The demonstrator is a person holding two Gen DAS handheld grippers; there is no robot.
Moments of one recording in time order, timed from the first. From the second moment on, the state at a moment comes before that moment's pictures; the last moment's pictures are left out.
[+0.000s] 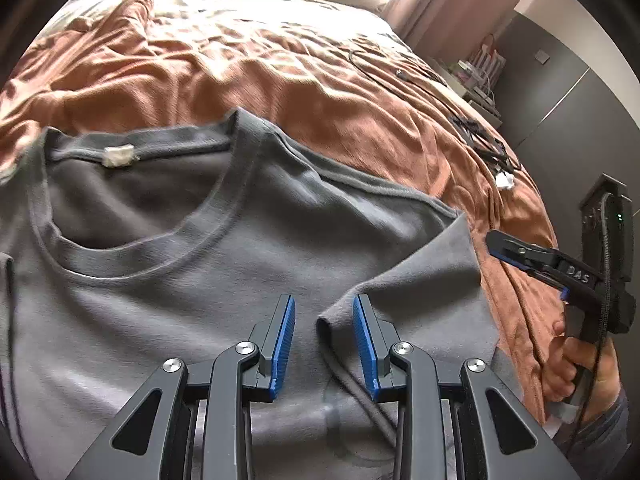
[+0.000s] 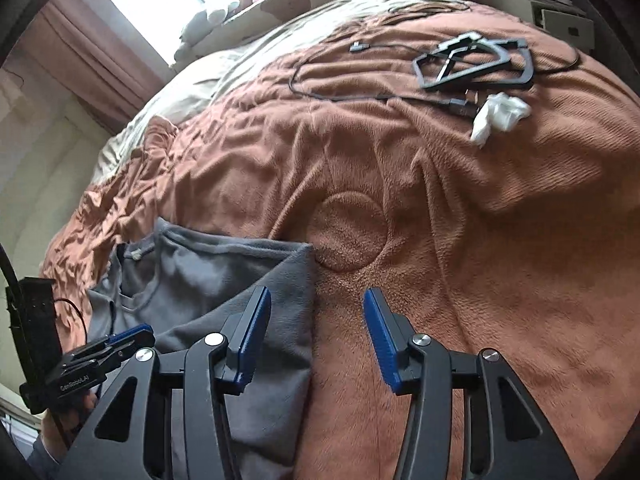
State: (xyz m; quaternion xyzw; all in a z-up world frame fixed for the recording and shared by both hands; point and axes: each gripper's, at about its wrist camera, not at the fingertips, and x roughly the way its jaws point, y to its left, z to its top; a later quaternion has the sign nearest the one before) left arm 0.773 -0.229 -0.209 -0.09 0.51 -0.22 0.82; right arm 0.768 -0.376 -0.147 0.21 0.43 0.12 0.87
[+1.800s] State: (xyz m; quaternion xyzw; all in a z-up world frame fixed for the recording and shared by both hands) left arm 0.744 -0.224 -0.212 0.00 0.53 -0.19 0.82; right arm 0.792 -0.333 -0.146 0.14 0.43 0.13 0.88
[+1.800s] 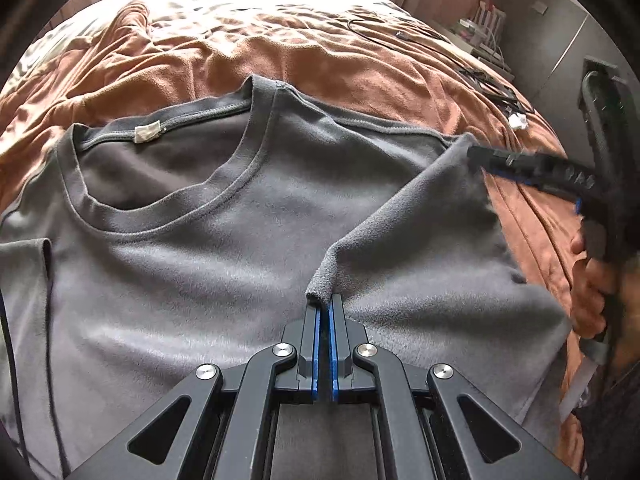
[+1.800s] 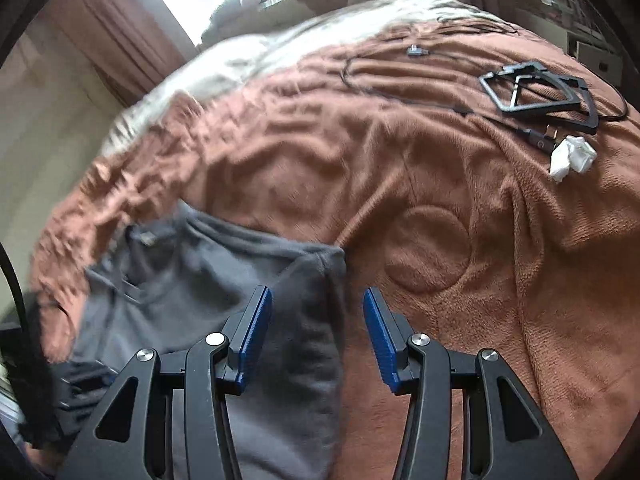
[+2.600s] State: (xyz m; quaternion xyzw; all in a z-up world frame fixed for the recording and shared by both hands) left arm 0.757 -0.221 -0.210 -0.05 0.54 -0.17 0.82; right arm 0.767 -0.353 -0.144 0.17 0.43 0.13 0.88
